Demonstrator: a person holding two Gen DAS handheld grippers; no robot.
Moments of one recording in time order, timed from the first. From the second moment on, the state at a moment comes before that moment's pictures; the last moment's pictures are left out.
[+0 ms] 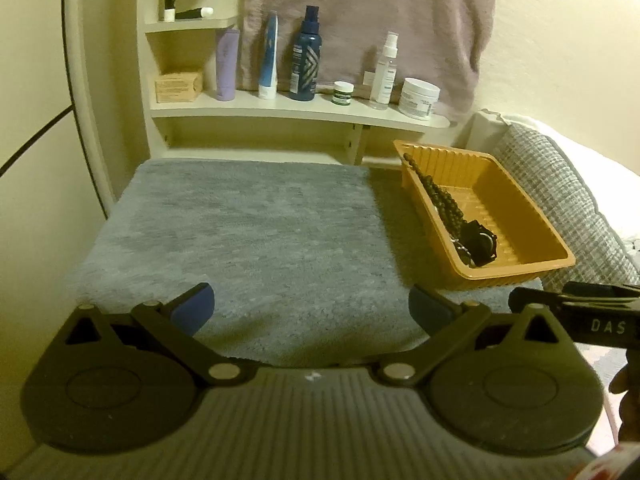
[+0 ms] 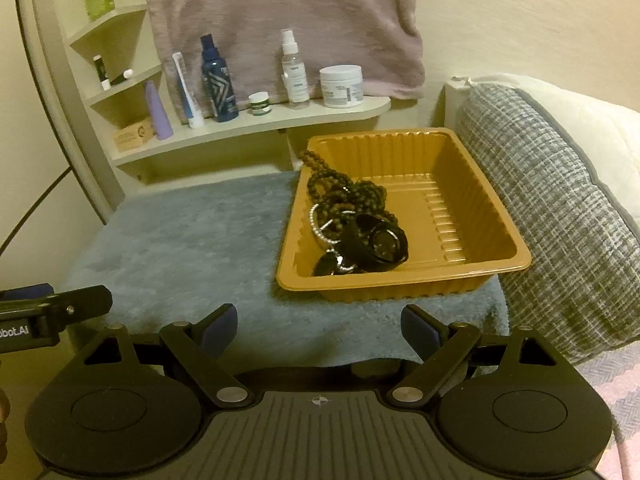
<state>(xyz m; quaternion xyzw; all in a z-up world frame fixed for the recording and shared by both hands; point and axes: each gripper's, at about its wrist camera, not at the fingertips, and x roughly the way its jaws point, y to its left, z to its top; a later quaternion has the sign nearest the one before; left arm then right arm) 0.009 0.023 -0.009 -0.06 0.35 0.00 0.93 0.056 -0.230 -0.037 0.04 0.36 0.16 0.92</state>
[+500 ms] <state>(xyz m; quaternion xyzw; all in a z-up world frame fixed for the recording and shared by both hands) -0.002 0.013 -0.005 -0.05 0.35 0.01 0.94 0.045 -0.225 -0.030 0.04 0.35 0.16 0.92</state>
